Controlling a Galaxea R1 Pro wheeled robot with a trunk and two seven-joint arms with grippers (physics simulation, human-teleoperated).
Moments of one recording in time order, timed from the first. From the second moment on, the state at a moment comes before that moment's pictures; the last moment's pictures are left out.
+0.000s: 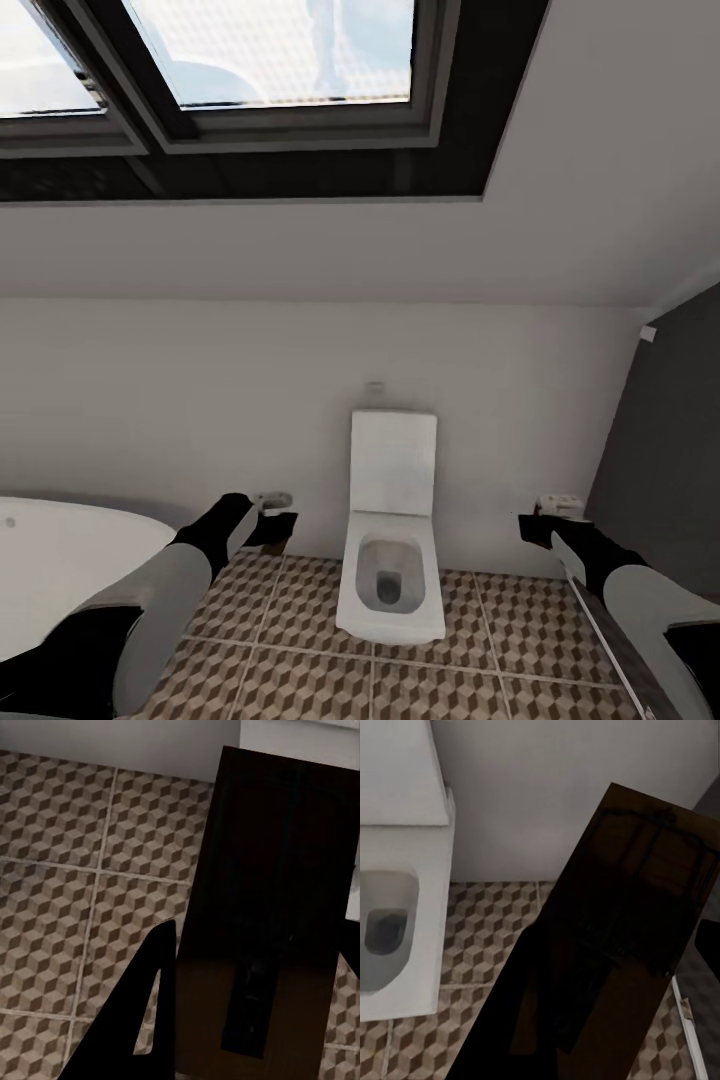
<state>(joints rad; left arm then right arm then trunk) -0.92 -0.05 0.06 -0.27 0.03 0.59 0.04 -0.88 -0.24 0.18 -0.20 -0.22 0.20 0.02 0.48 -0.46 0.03</state>
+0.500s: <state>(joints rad) -0.92 -0.04 0.05 -0.20 0.02 0.47 0.04 -0.88 -0.24 0.18 -0.17 -0.22 0.15 0.02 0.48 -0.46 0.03</state>
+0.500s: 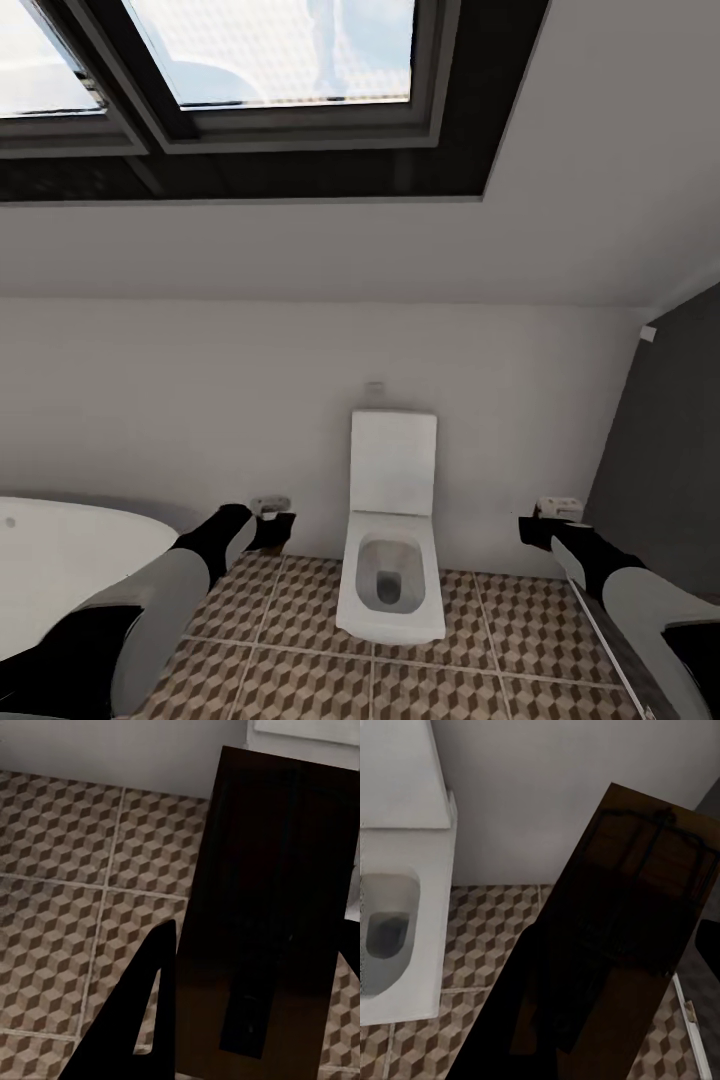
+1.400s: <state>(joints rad) -0.91 -0.04 0.05 -0.12 0.02 0.39 0.05 -0.87 -0.23 0.18 -0.12 -0.21 0.16 0.02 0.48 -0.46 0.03</state>
